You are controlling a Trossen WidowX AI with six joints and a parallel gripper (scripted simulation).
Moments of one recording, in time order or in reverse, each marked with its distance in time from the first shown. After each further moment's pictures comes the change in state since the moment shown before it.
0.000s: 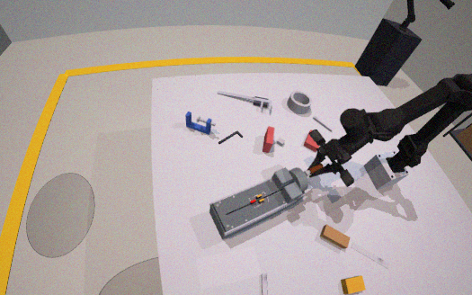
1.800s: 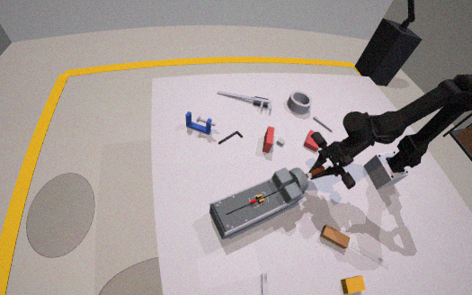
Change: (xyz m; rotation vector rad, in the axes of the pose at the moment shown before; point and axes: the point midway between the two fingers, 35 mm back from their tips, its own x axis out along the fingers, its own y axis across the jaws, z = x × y) arm 0.002 0.008 -0.003 0.002 -0.007 -0.003
